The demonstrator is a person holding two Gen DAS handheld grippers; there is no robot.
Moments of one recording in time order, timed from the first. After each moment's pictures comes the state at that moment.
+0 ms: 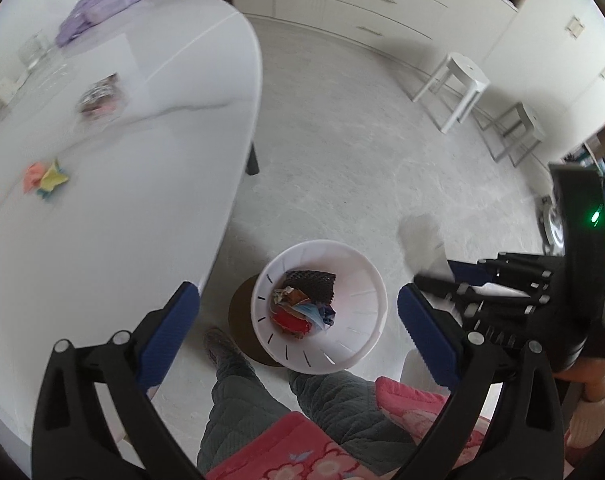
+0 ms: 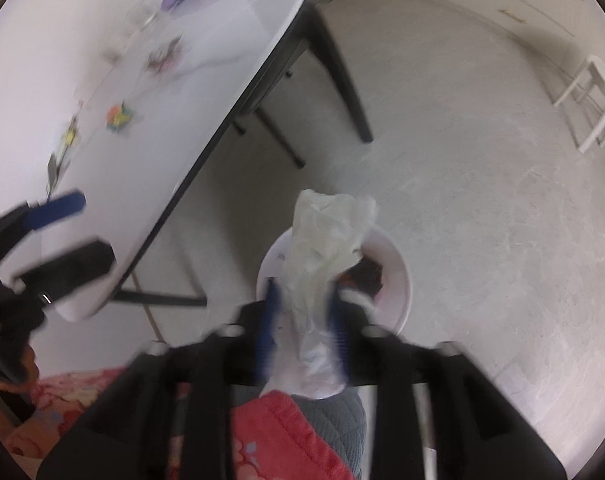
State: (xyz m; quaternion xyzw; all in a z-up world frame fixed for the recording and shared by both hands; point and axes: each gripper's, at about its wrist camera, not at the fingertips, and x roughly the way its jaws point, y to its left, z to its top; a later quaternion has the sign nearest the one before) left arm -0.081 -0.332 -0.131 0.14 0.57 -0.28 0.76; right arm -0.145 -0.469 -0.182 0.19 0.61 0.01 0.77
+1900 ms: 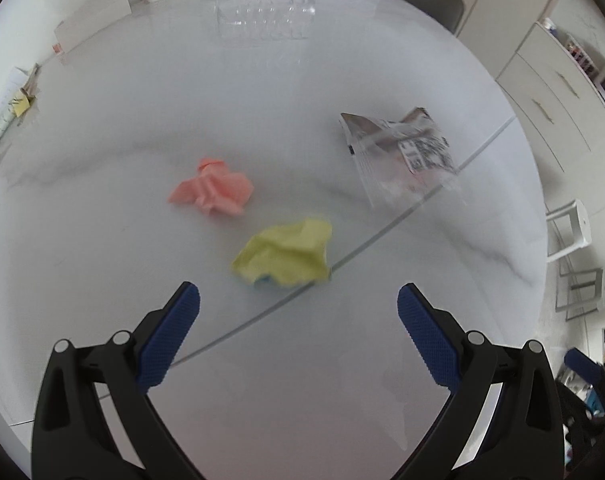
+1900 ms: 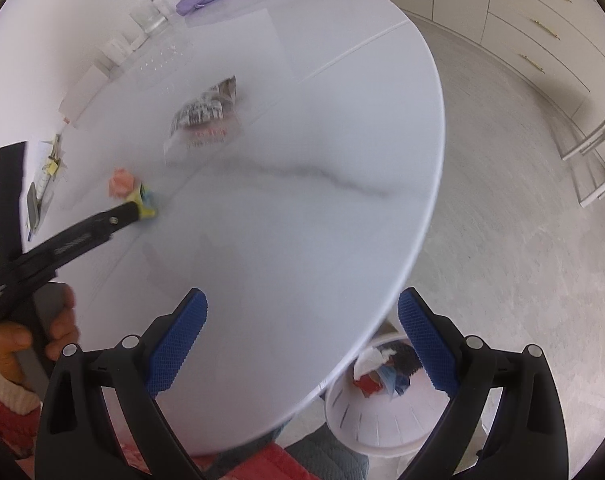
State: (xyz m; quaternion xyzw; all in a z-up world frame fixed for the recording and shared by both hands) left arm 0.159 -0.148 -0.189 -0.02 0.58 -0.05 0.81; right arm 0.066 -0.360 -0.156 0.15 0.59 -0.02 0.79
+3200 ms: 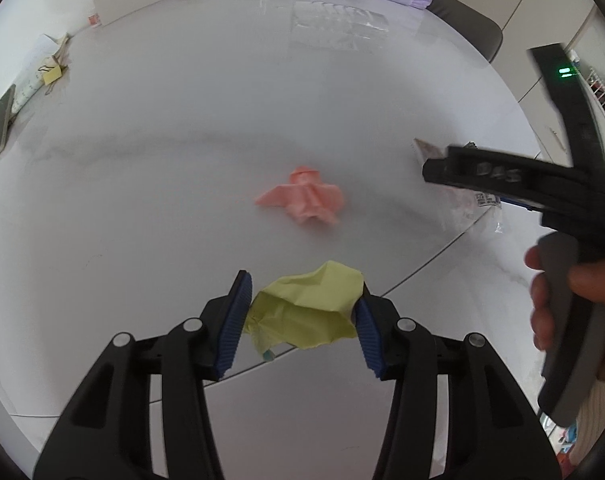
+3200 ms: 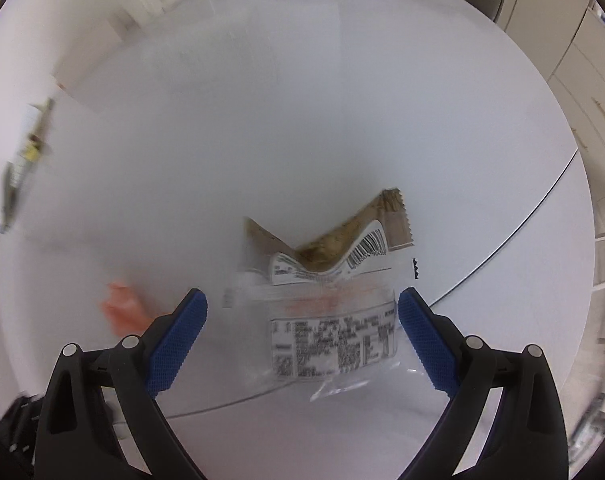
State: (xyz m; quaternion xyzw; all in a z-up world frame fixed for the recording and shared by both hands) left arm 0.157 -0.069 -0.172 -0.05 0.58 -0.02 0.81; right arm 0.269 -0.247 -0.207 0.04 0.62 0.02 0.79
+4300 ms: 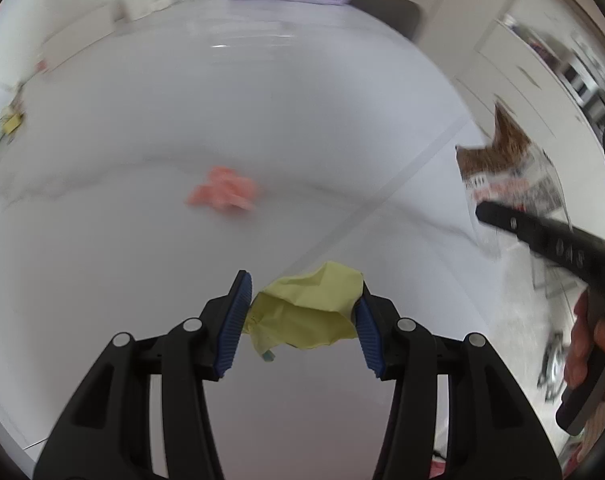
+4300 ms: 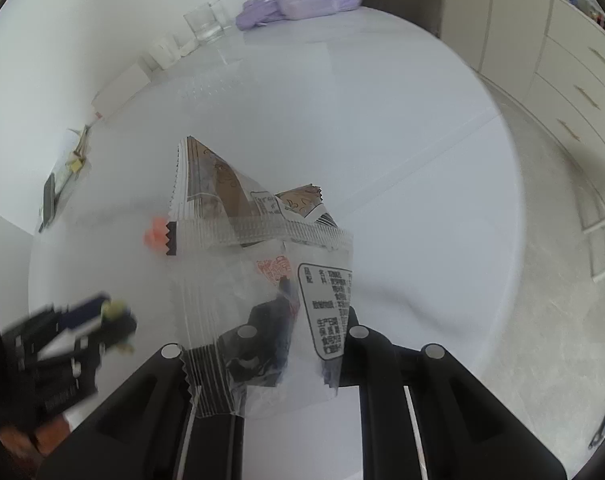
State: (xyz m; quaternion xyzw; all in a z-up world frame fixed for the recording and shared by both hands) left arm 0.129 -0.121 -0.137 -0.01 0.56 -0.14 0.82; right arm 0.128 -0.320 -0.126 0.09 0.55 0.04 0.83
